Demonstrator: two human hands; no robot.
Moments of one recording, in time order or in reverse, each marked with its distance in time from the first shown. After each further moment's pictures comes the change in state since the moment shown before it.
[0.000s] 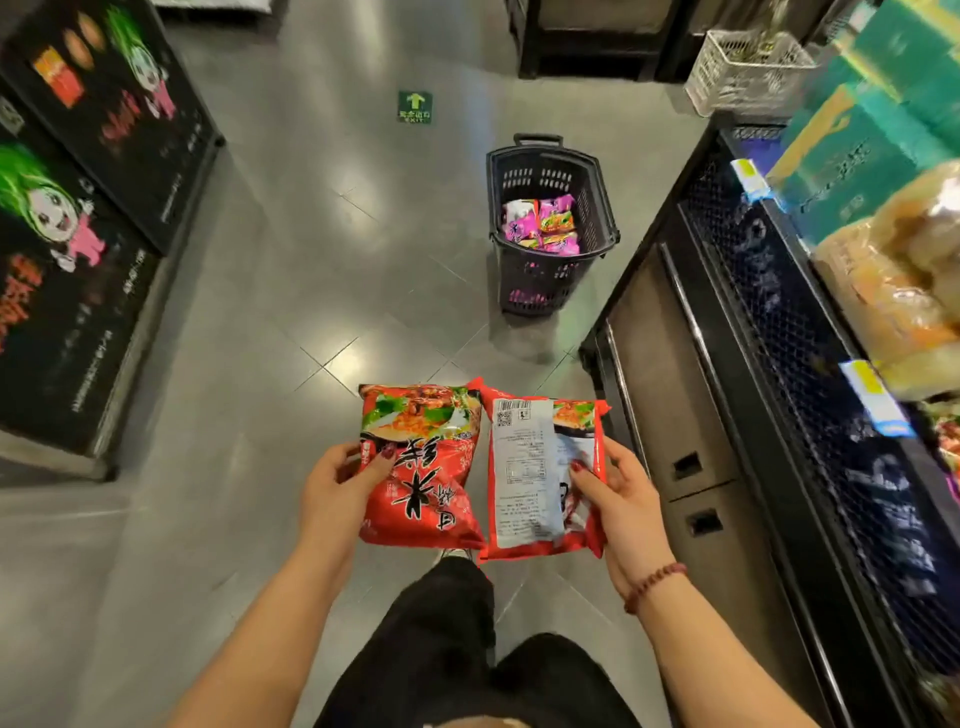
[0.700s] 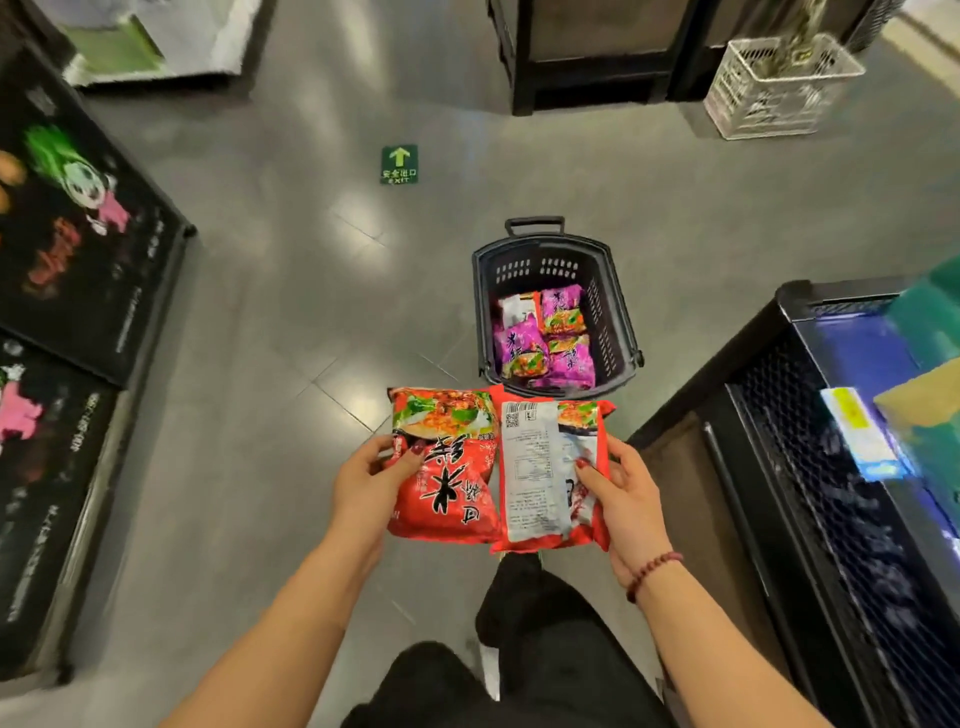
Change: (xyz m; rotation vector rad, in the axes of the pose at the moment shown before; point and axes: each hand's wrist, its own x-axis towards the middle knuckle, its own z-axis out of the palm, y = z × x) left_hand 0.323 0.234 0.246 0.090 -0.038 -0.016; right_hand 0.413 -0.180 0.079 0.058 0.050 0.040
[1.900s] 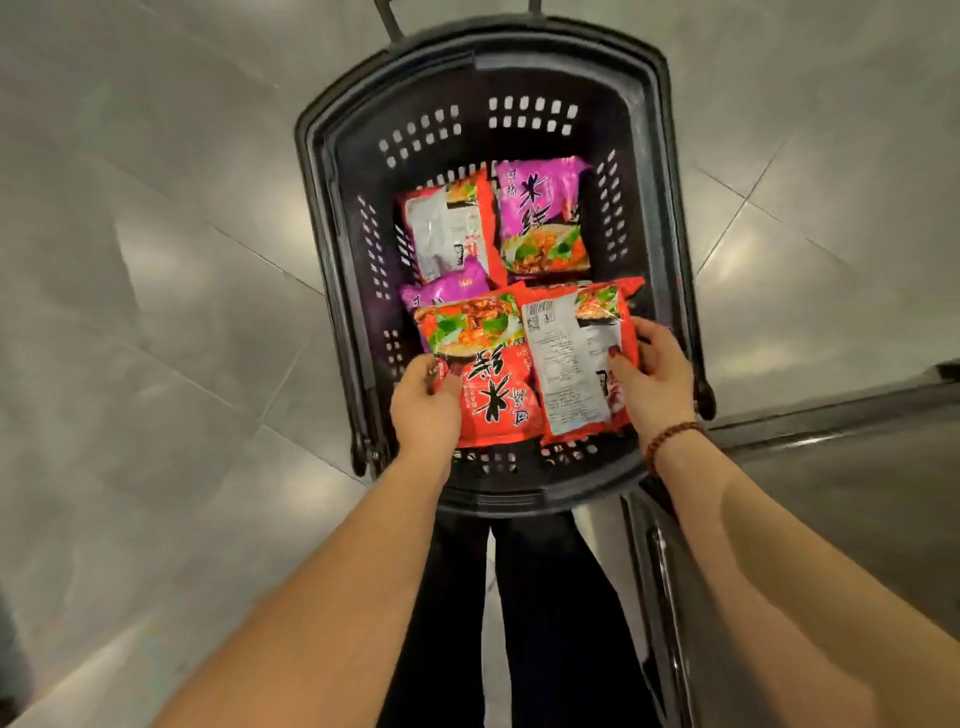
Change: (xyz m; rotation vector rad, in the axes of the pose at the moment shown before) left_hand 0.461 -0.097 0.346 0.320 0.010 -0.264; right_hand 0.556 0.046 -0.036 -0.421 0.201 0.160
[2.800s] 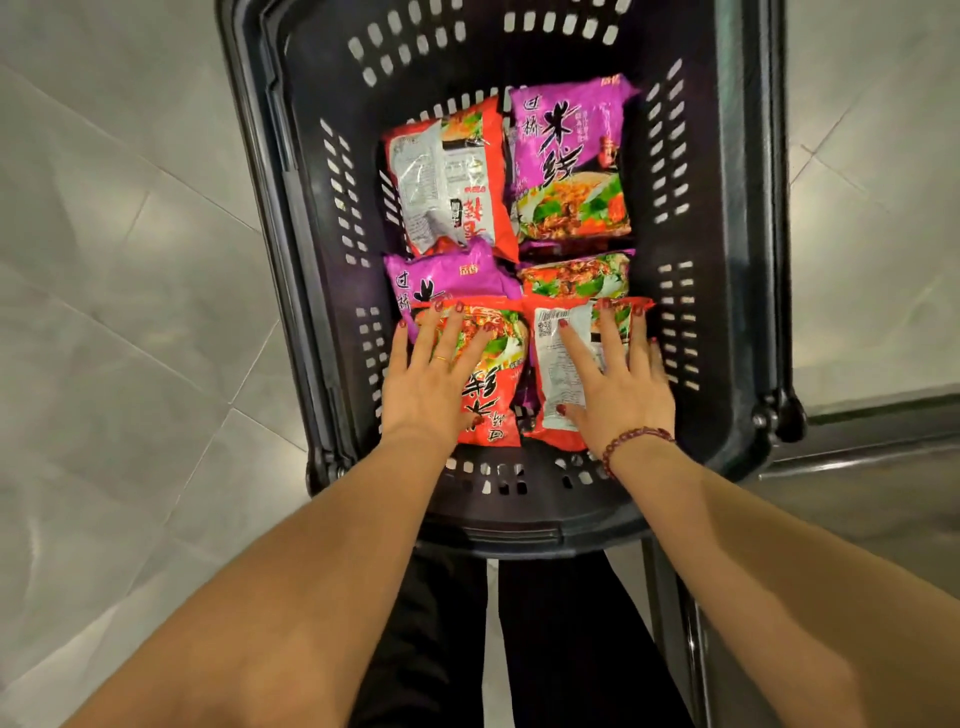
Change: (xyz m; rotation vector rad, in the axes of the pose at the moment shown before) left_hand 0.086 -0.059 0.019 1.803 -0.262 0.631; right_hand 0.053 0.092 0.046 -1.568 -0.342 -0.361
